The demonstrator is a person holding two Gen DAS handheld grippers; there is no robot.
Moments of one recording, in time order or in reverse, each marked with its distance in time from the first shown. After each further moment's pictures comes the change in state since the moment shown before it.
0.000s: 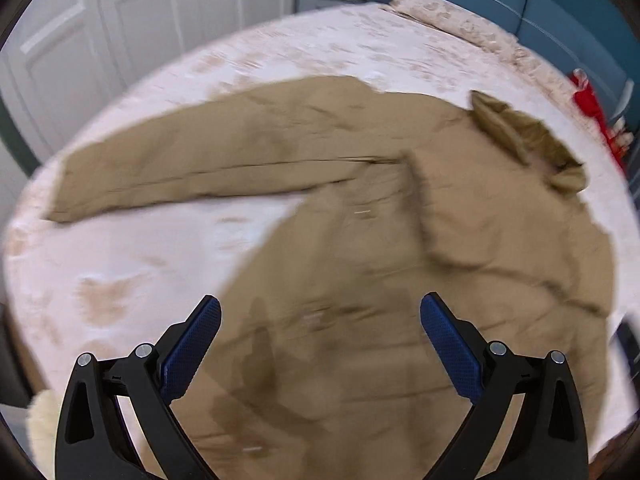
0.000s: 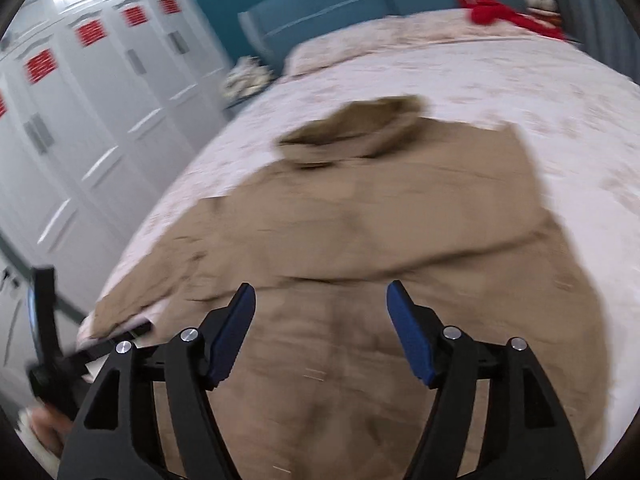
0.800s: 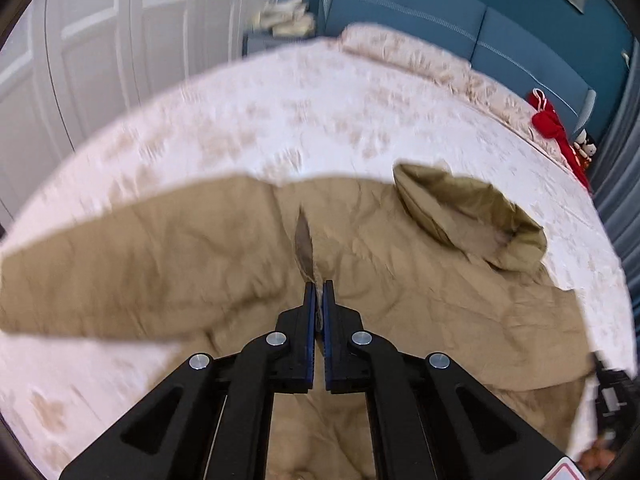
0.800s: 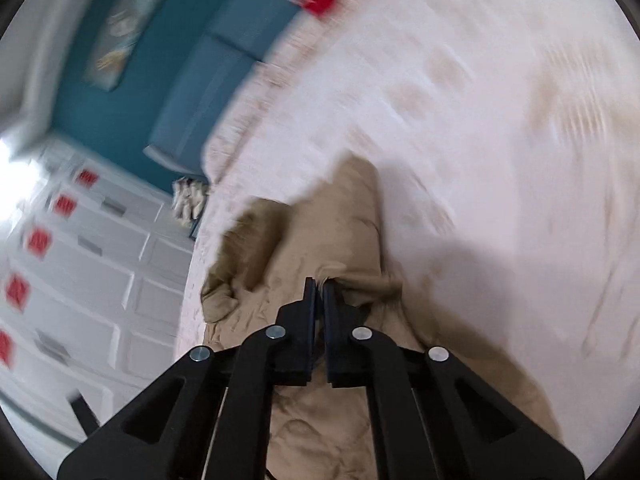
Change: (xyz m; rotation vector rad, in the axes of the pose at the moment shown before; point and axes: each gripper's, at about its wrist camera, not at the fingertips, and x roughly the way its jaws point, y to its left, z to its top) left arm 0.015 -0.085 0.088 0.110 -0.189 -0.065; right arm 0.020 -0.153 0.066 0.498 -0.204 0.050
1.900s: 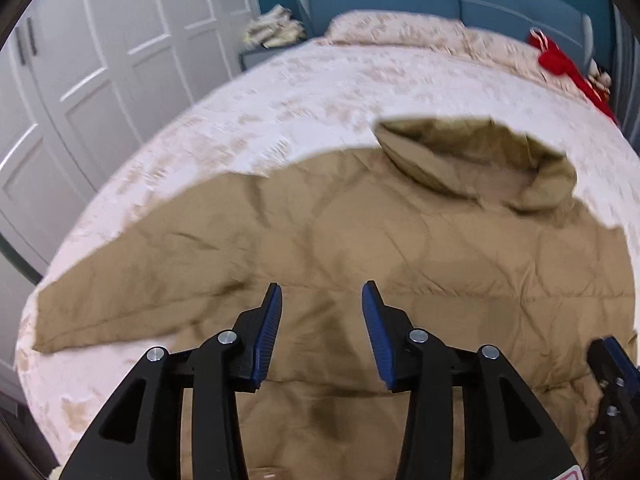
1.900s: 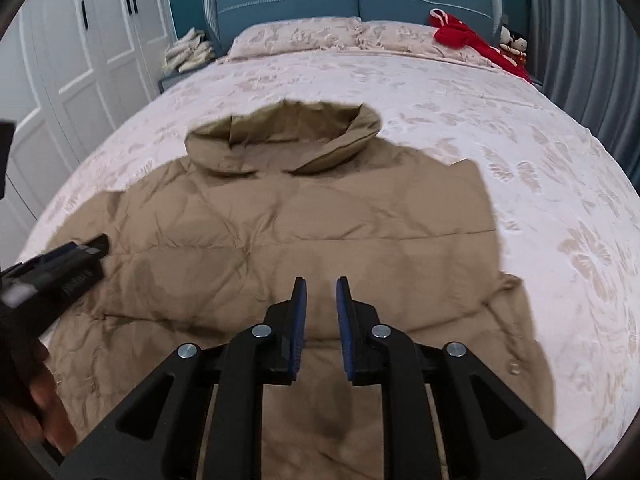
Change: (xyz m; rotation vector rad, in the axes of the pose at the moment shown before) left arm 0.036 -0.071 -0.038 0.186 0.025 0.170; right arm 0.057 0.128 -0.117 -0.671 0.157 -0.363
